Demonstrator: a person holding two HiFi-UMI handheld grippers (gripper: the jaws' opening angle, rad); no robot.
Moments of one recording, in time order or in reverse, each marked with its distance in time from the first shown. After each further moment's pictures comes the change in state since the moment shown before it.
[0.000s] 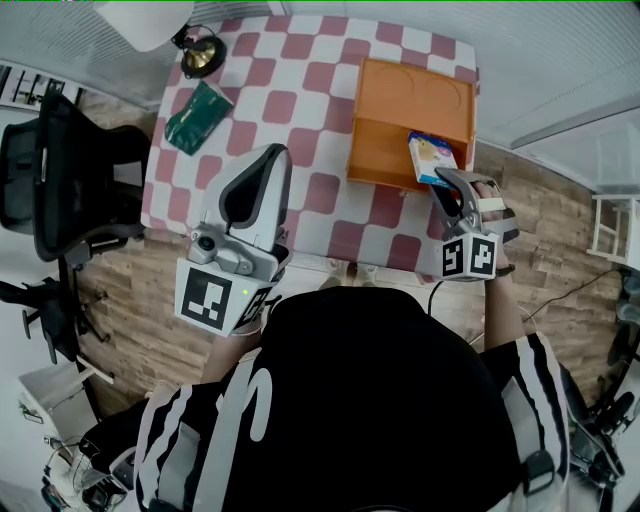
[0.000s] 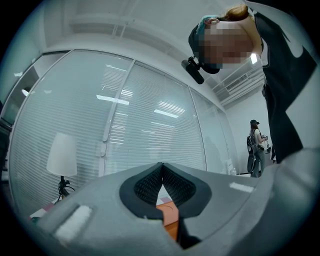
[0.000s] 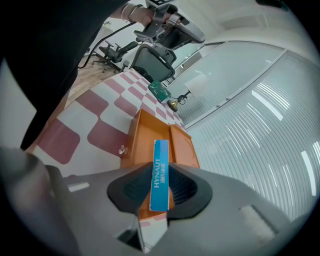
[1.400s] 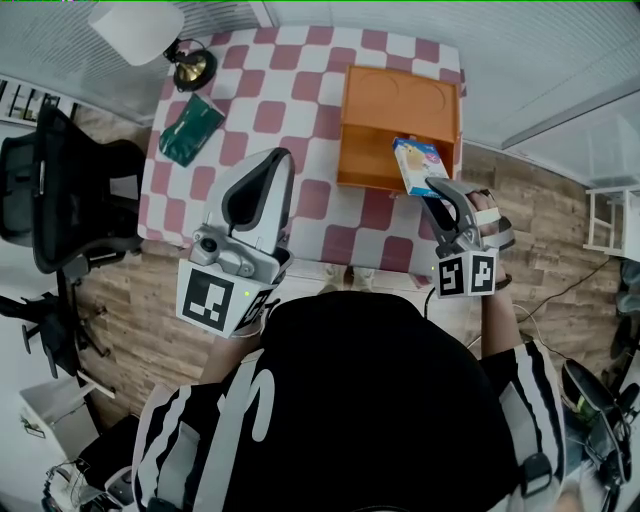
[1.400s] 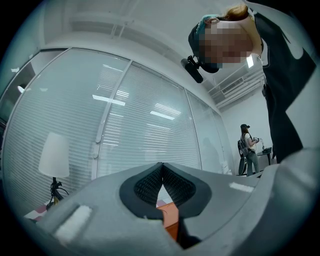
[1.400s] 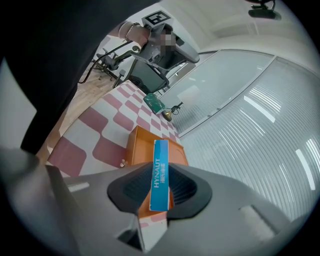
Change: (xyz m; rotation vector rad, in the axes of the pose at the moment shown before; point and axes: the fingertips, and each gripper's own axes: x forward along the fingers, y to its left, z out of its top) left arm 0.010 -0.016 0.007 -0.002 -0.027 -0.053; right arm -0.039 -0.013 0.029 0.035 -0.078 -0.049
